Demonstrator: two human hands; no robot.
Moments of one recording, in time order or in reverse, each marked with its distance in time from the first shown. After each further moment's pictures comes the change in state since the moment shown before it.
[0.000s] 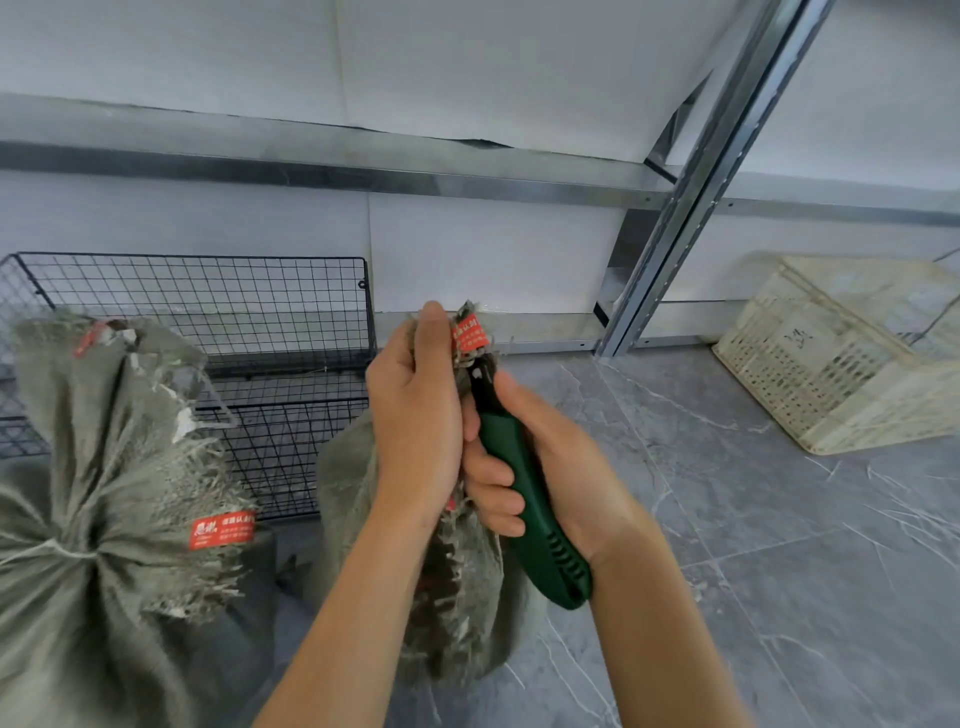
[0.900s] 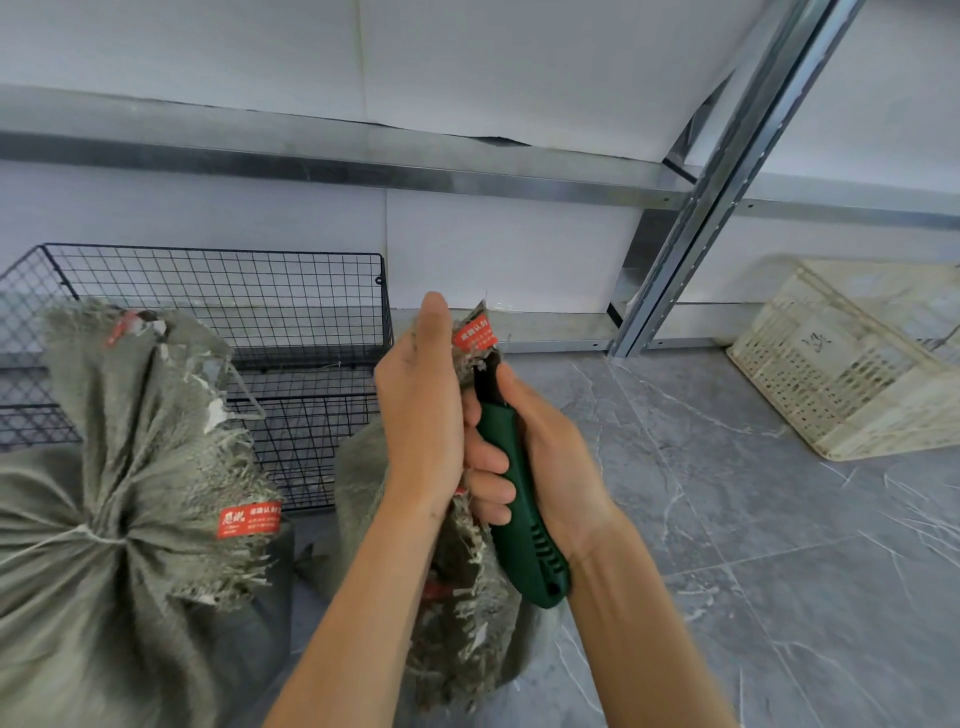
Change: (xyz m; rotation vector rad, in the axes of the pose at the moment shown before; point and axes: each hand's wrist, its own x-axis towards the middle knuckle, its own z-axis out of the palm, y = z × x) left_hand 0.005 0.000 -0.012 -0.003 0.038 -0.105; right_hand 0.022 0.014 0.010 0.134 0.049 0.007
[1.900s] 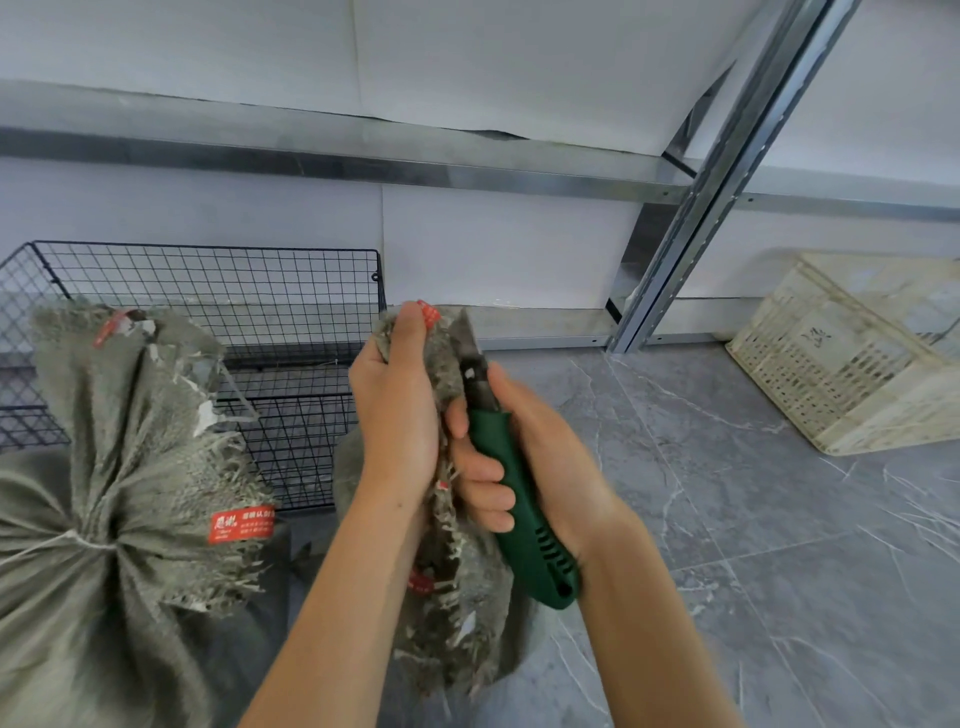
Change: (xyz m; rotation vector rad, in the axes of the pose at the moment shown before) left_hand 0.019 -0.010 -0.007 -0.122 0.106 -0.073; right_hand 0.002 -0.003 -0.008 -0.073 -0.043 0.067
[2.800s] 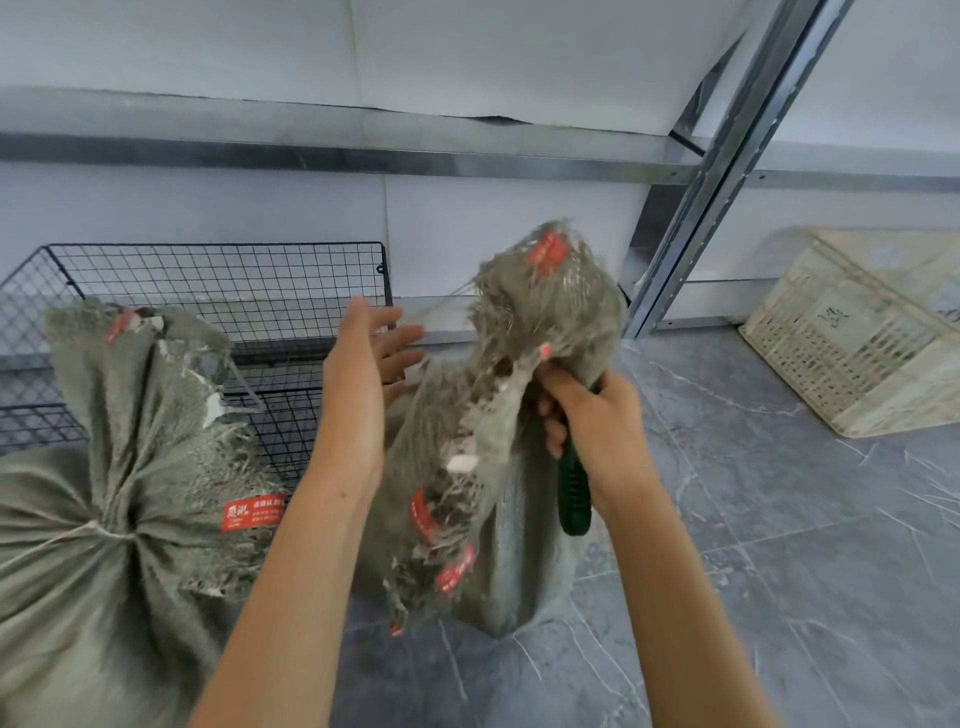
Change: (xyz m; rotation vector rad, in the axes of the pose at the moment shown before) left_hand 0.018 0.003 -0.032 0.180 -0.153 -0.189; right_hand -0.003 -0.006 -0.039 -0.478 0.745 -0.386
